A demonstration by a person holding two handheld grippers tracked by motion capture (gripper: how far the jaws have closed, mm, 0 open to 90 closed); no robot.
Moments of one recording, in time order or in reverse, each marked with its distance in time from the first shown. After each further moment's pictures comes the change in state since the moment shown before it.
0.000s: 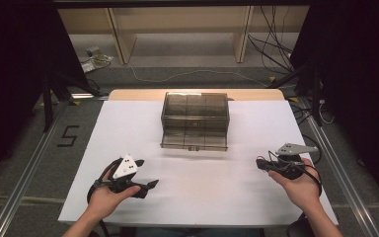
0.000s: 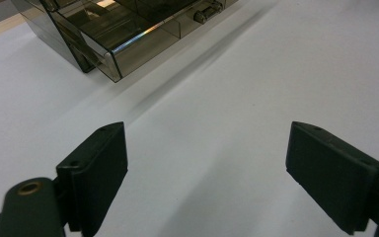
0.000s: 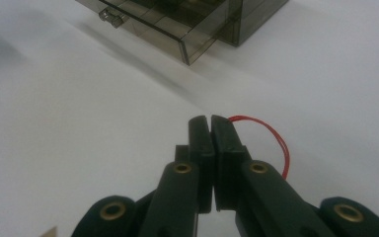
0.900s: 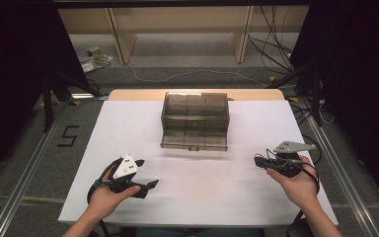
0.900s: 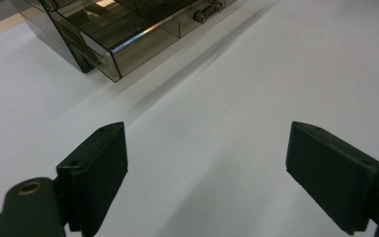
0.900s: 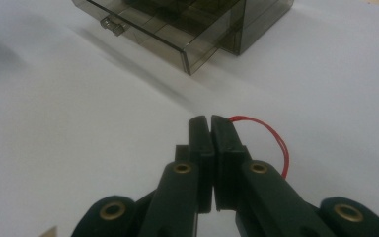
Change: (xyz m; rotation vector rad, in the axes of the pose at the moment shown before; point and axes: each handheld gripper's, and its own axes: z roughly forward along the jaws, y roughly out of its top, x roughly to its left) left arm 0.000 0.000 0.000 0.002 -0.002 0.000; right arm 0.001 0.007 0.004 -0.014 -0.003 -0.011
